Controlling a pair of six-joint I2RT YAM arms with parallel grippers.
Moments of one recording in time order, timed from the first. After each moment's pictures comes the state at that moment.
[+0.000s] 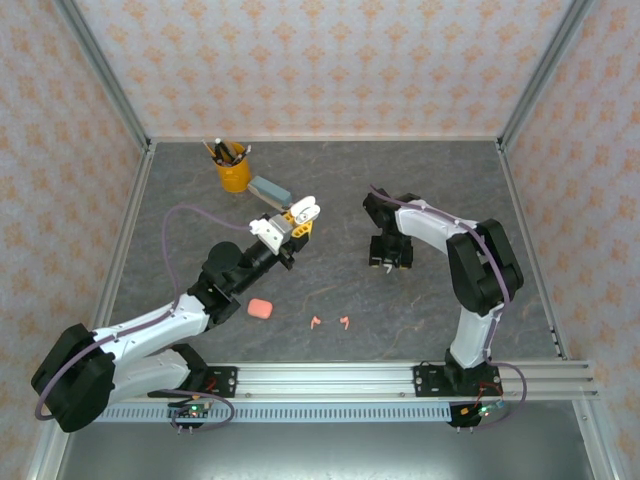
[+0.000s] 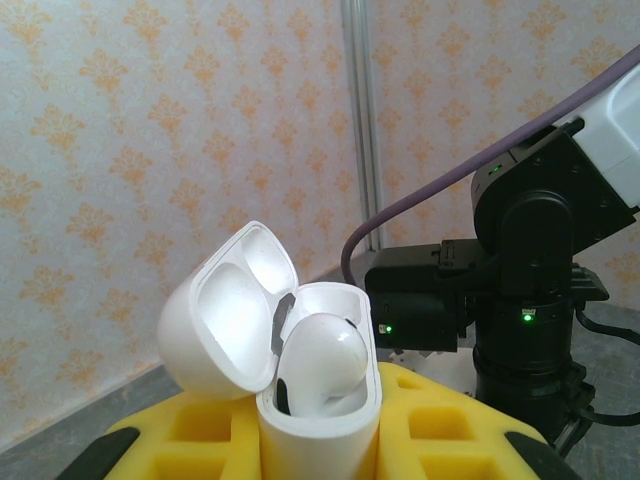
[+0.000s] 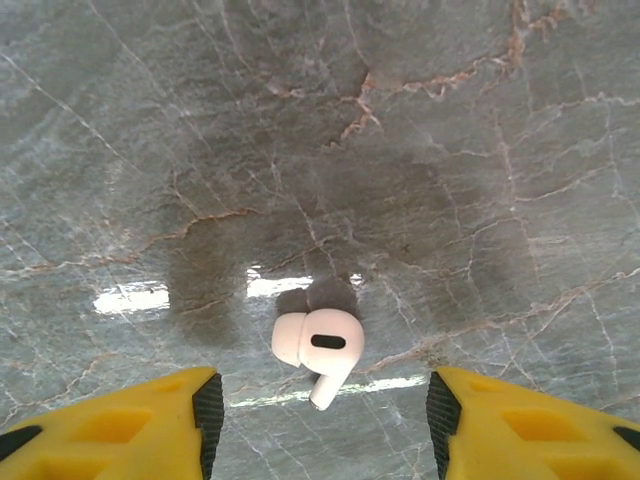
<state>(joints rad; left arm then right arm) -0.67 1.08 0.47 0.72 0.05 0.12 0.46 1.84 1.24 -0.97 0.03 0.56</state>
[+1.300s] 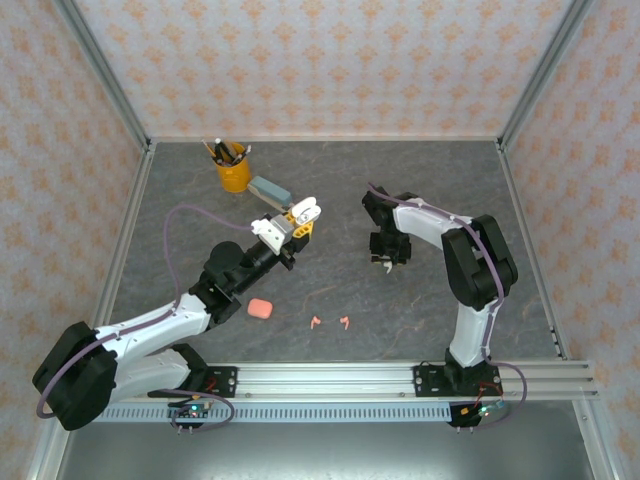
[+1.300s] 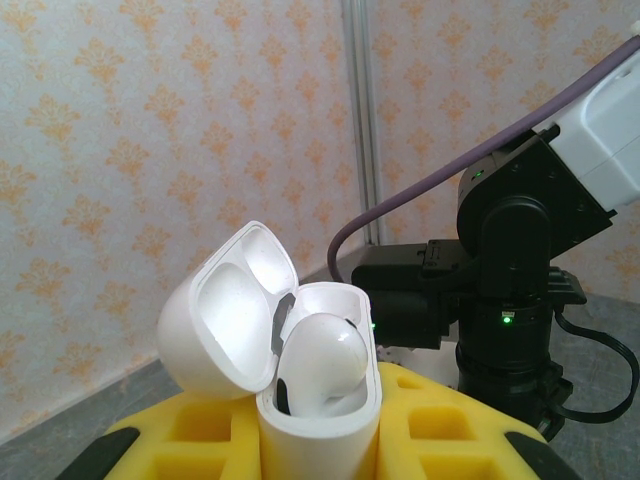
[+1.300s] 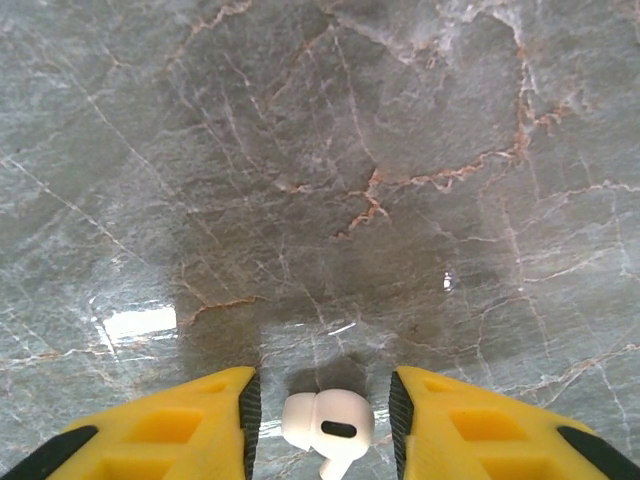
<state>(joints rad) -0.67 1.09 0.47 0.72 0.05 0.12 0.45 1.89 1.26 -0.92 0.06 0.57</state>
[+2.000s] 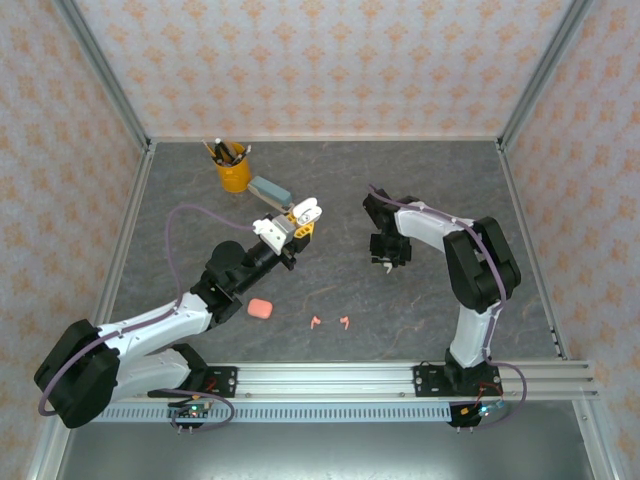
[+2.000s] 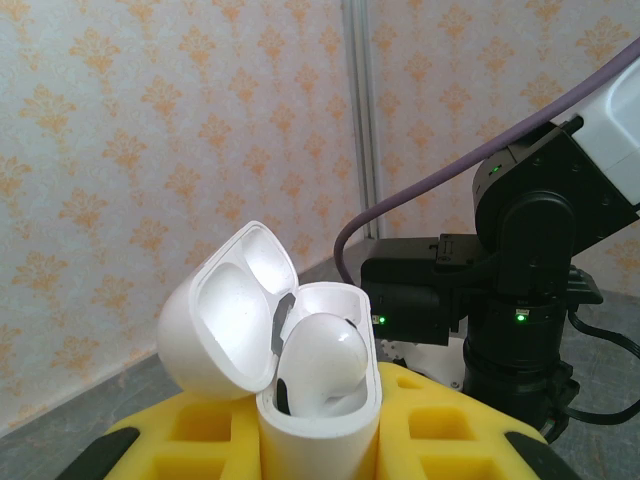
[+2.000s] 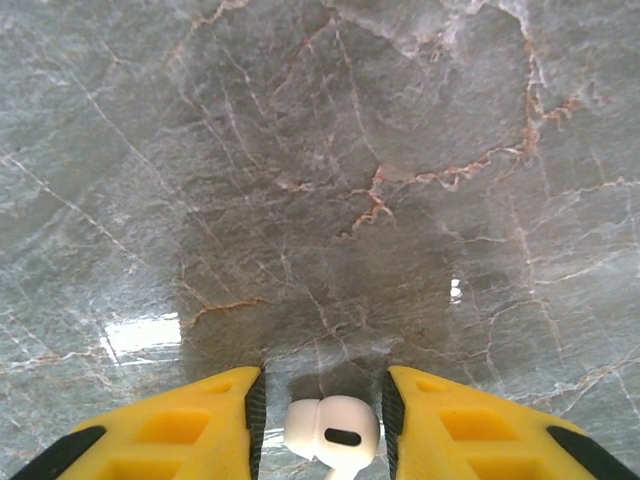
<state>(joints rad) -0.67 1.10 0.47 0.73 0.05 0.12 0.45 1.86 1.21 -0.86 0.06 0.58</state>
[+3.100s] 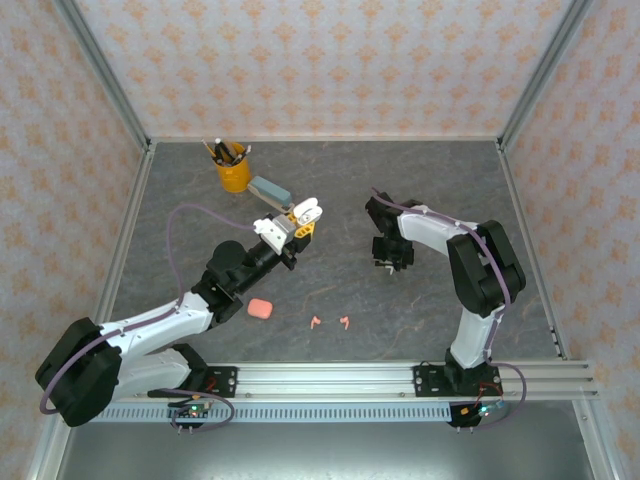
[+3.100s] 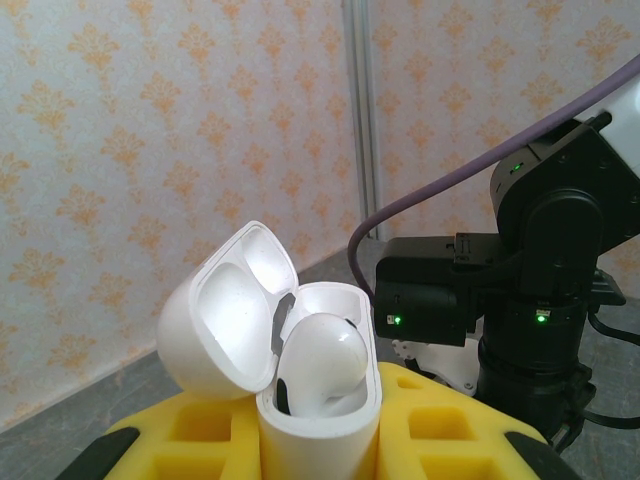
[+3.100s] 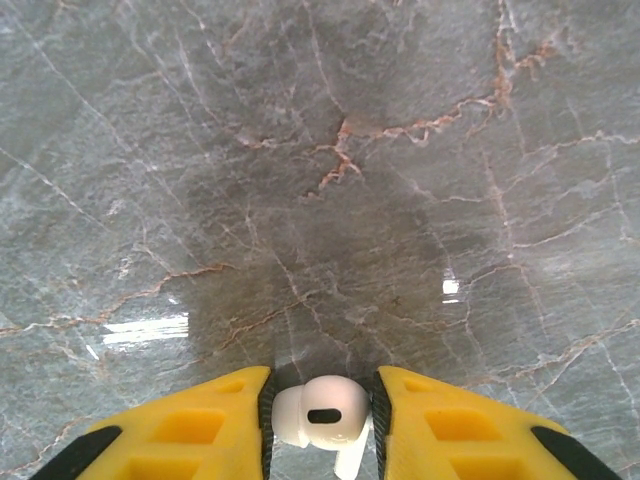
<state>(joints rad) -0.67 1.12 0.47 0.74 0.05 0.11 0.45 1.83 1.16 -0.85 0.06 0.59</state>
